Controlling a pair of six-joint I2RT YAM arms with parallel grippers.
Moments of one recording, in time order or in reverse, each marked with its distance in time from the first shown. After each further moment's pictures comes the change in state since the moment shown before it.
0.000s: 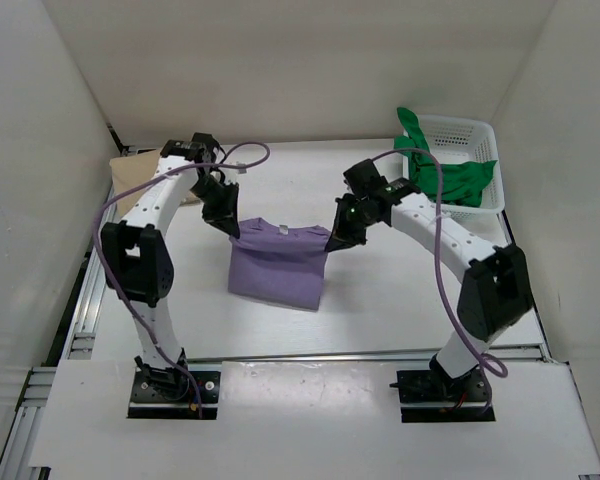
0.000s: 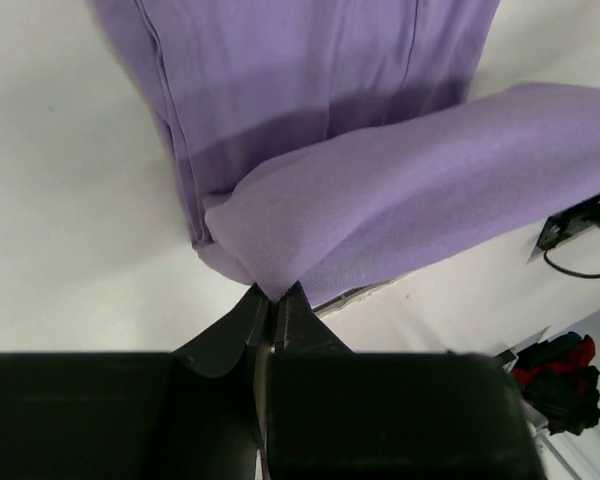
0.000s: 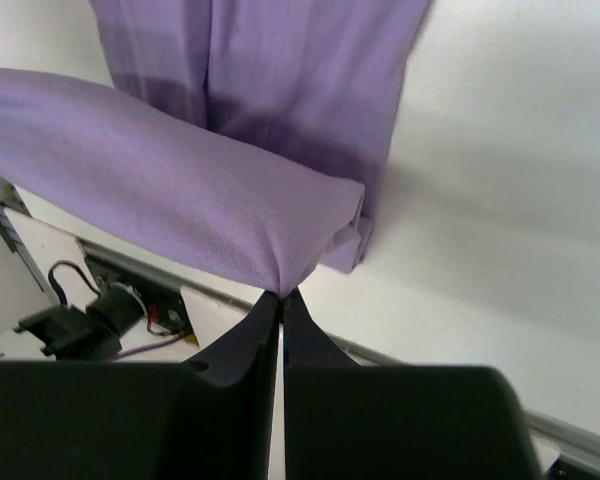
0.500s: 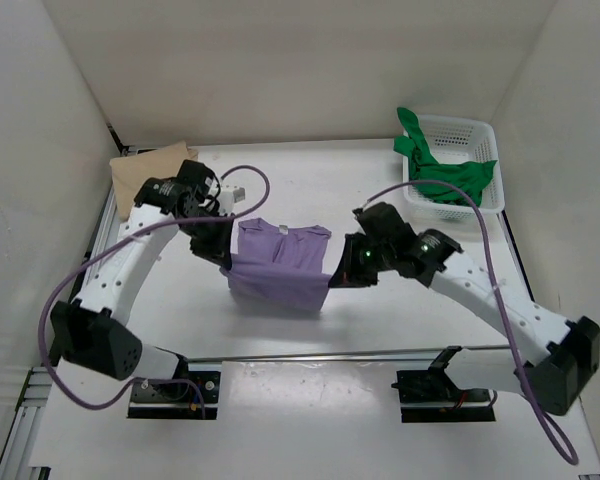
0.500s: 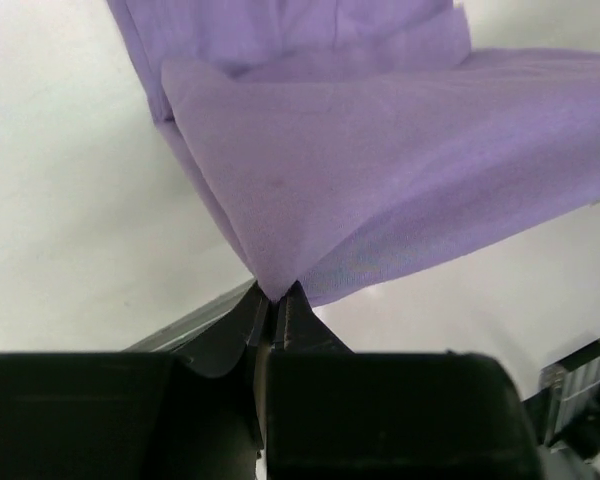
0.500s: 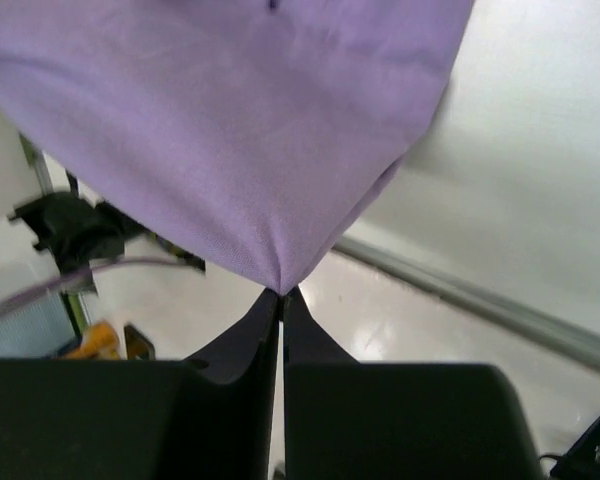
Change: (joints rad) left arm -0.137 -0.517 -0.353 0.012 -0.103 0.000; right arm 0.229 -0.492 -0.332 0.049 0.077 0.152
